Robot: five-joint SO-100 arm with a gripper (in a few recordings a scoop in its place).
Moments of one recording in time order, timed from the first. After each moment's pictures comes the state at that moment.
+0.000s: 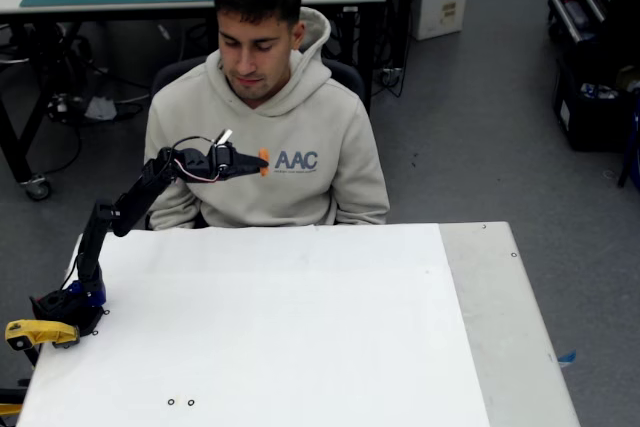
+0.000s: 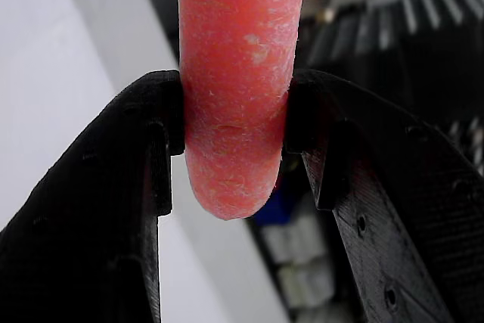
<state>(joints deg) 25.0 68.7 15.3 62.5 -59.4</state>
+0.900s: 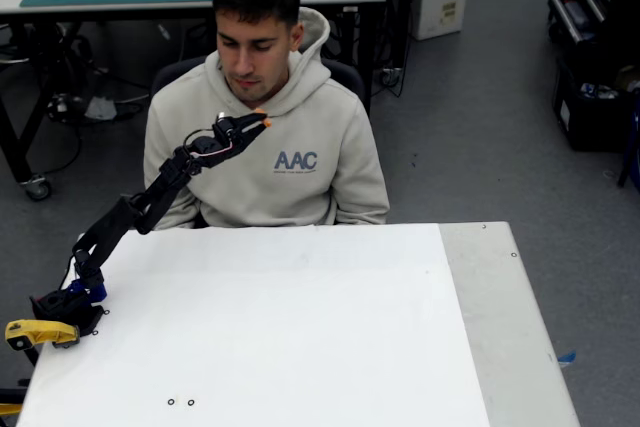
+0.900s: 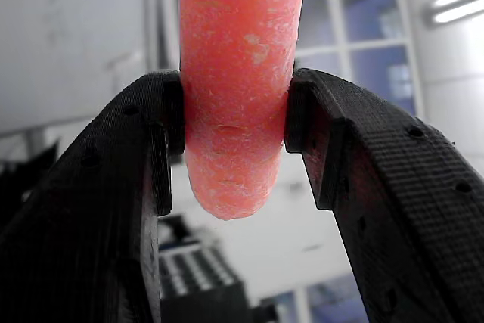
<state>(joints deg) 9.5 39.5 -6.1 25.7 -79.0</state>
